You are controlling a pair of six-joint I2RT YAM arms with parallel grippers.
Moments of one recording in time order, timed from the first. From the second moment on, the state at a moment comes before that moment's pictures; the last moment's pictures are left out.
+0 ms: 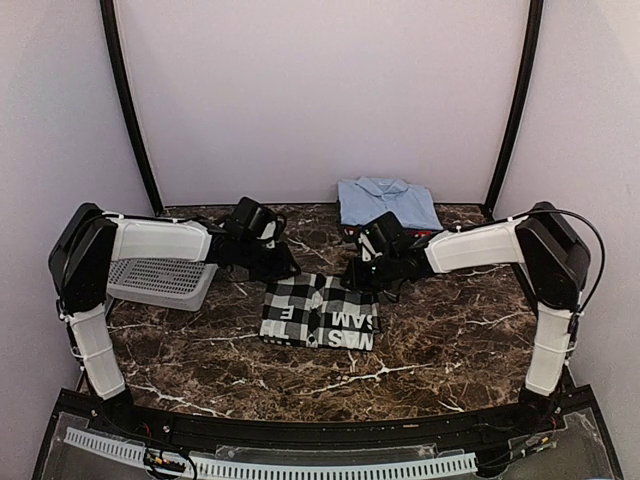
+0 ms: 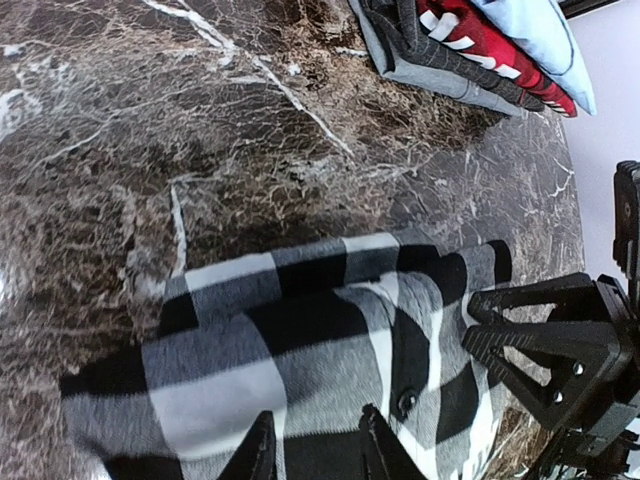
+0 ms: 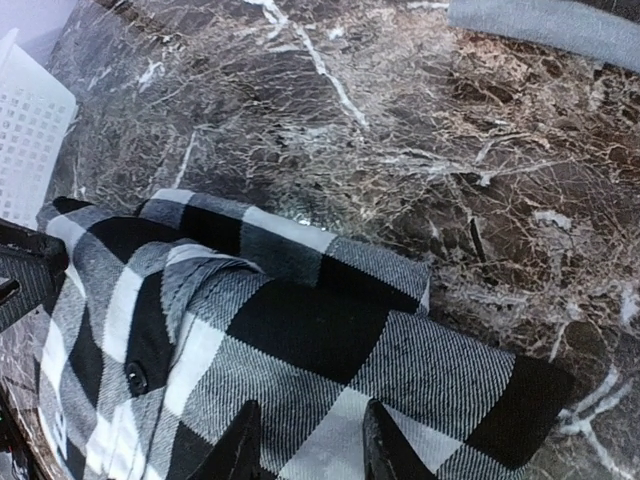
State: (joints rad) left arm -0.64 1.85 1.24 -0.24 0.21 -0.69; right arm 0.74 1.91 1.21 -0.14 -0.11 0.57
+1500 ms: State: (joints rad) left arm -0.59 1.88 1.38 -0.39 0.17 -0.62; right arm 0.89 1.63 0.99 -0.27 -0.05 0.62
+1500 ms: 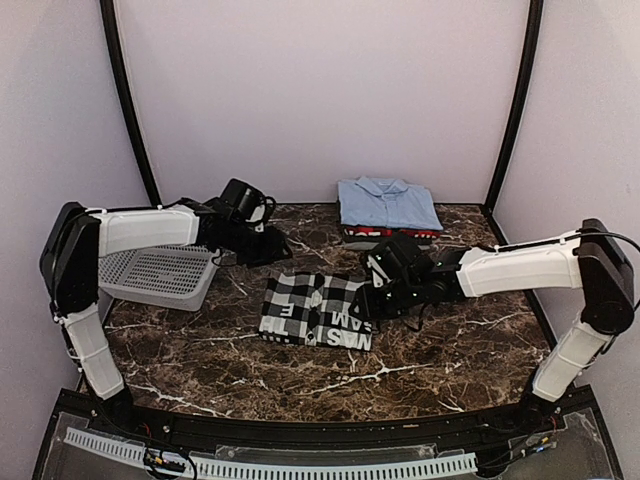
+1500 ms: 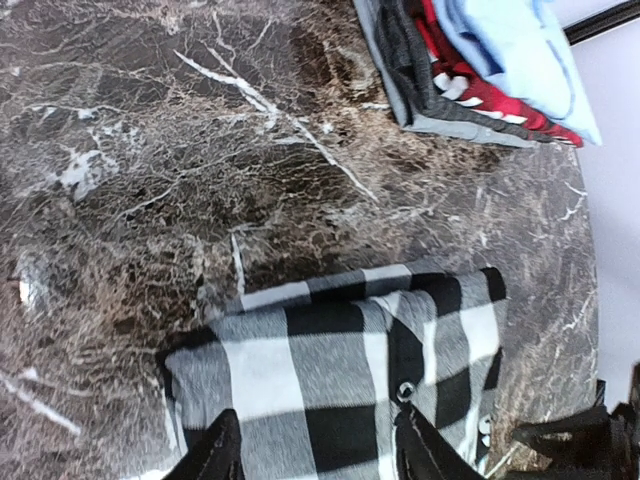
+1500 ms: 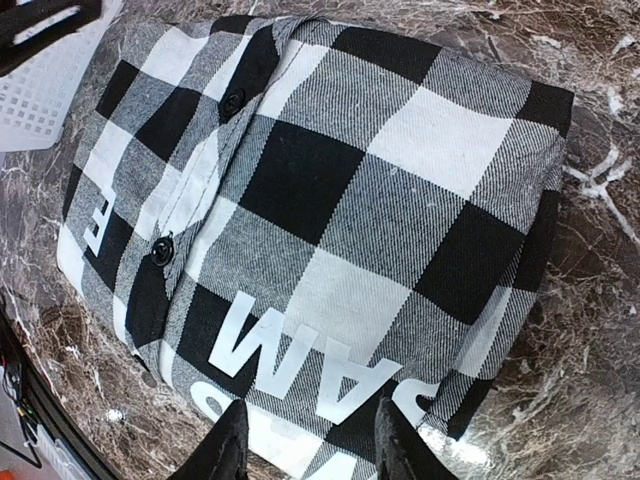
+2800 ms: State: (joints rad) left arm -0.66 1.74 0.94 -0.27 0.23 -0.67; right arm 0.85 1.59 0.98 -0.29 -0.04 0.61
